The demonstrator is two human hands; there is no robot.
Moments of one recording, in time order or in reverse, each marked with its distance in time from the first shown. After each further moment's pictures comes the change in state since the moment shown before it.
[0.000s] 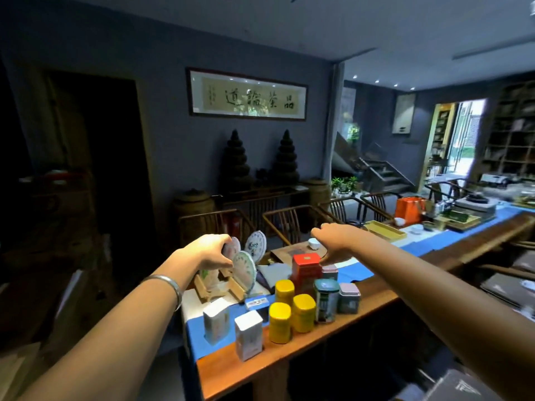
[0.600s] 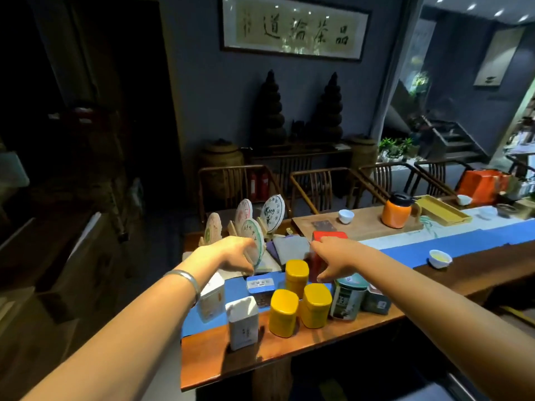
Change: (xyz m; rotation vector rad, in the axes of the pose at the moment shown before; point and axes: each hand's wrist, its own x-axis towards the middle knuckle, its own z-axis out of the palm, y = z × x) left_hand 0.162 0.001 0.146 -0.055 -0.261 -0.101; right_hand 0.187 0.050 0.149 0.043 -0.140 -0.278
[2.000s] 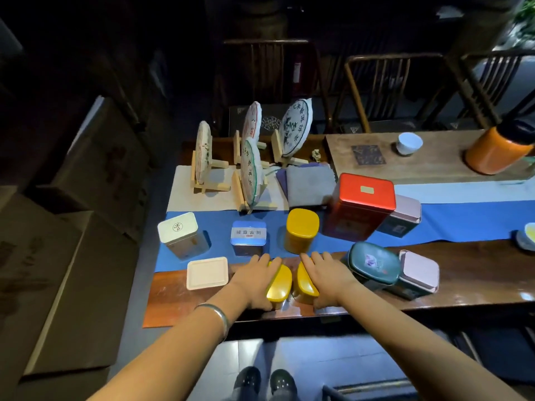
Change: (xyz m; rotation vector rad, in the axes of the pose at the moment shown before) left_hand 0.138 0.030 0.228 0.091 -0.246 -0.034; right_hand 0.153 0.057 0.225 0.038 -0.212 -0.312
